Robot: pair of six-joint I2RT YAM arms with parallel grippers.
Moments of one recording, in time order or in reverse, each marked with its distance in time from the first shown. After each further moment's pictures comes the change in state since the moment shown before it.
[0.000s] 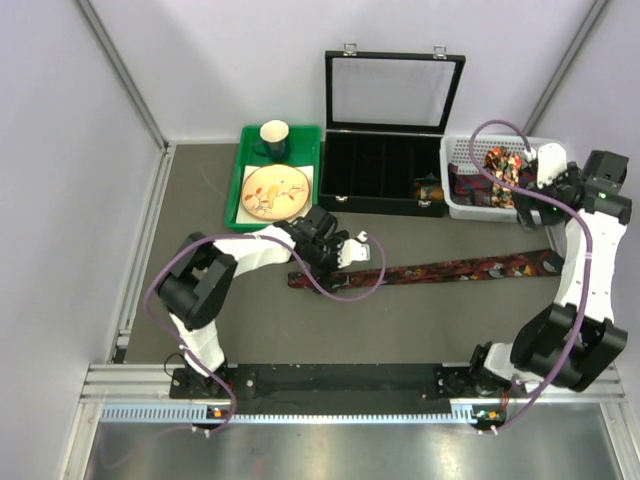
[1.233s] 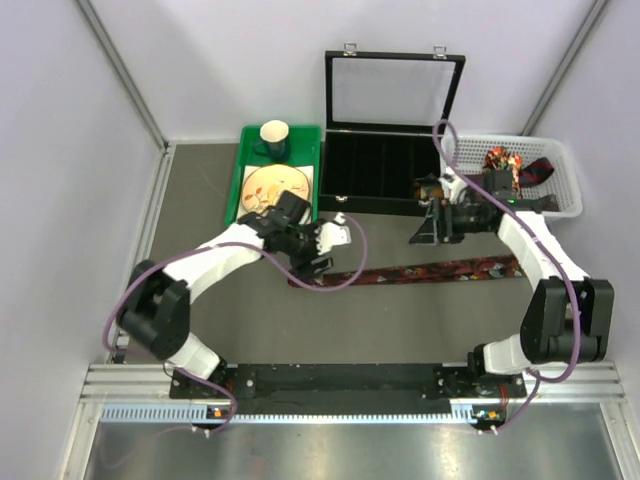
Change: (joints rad) left arm 0.066 -0.206 0.009 -0.174 -0.016 -0.044; right arm 0.434 0.079 -0.267 0.151 -0.559 0.708
